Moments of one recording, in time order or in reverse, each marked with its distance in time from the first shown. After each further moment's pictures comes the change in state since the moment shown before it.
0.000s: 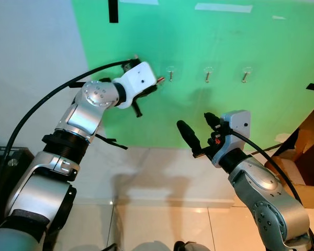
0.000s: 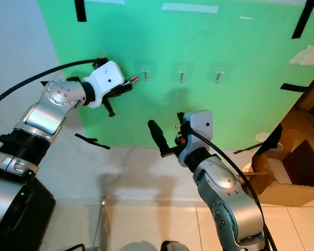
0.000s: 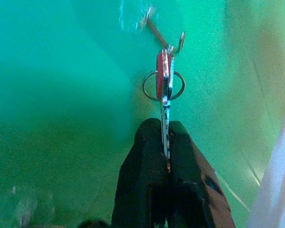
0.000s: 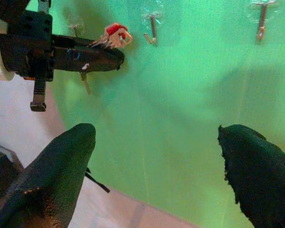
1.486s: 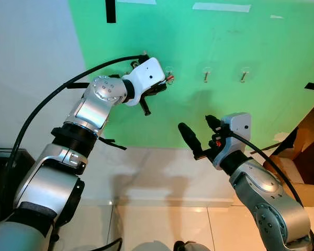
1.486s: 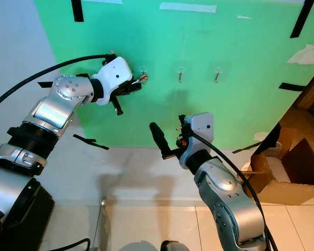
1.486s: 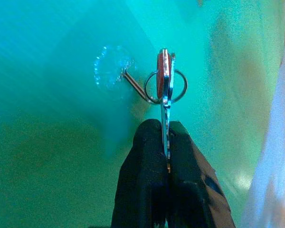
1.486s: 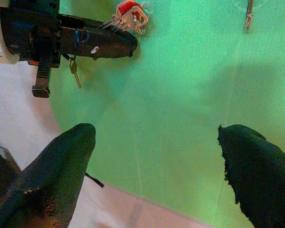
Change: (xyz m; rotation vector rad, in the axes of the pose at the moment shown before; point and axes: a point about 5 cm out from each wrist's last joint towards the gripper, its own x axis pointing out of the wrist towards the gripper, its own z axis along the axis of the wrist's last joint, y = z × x) left arm 0.013 -0.001 0.017 -0.021 -0.036 -0.056; right arm -0.003 -0.002 -0.004 -0.005 0.017 -0.015
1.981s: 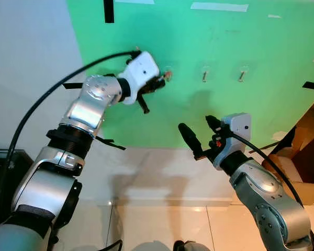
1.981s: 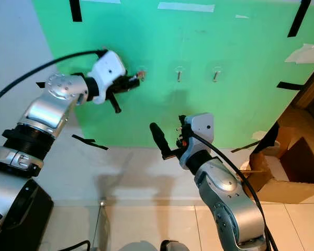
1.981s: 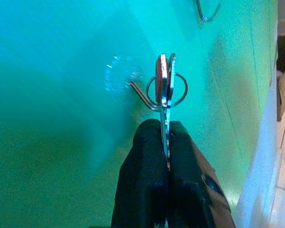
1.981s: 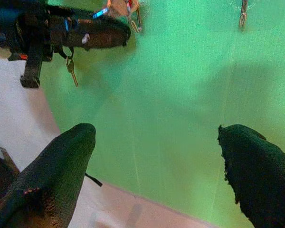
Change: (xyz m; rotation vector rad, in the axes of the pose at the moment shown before) left arm -0.007 0.001 -0.001 -0.081 -0.060 -0.003; right arm 0.000 0.000 -0.001 0.000 0.002 -0.001
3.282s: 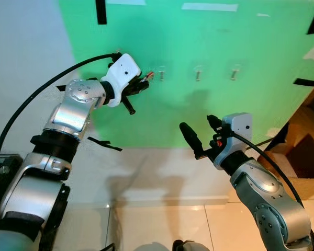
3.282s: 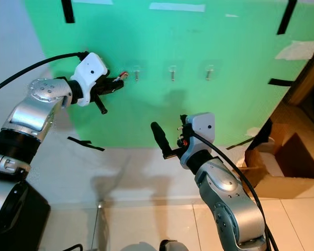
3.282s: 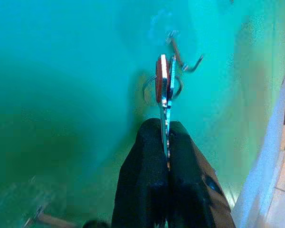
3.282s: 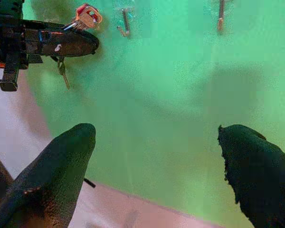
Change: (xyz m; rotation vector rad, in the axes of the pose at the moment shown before) left arm -0.029 0.014 -0.025 -0.089 0.046 0.085; right arm 0.000 0.000 0.000 -0.001 -0.003 -0.007
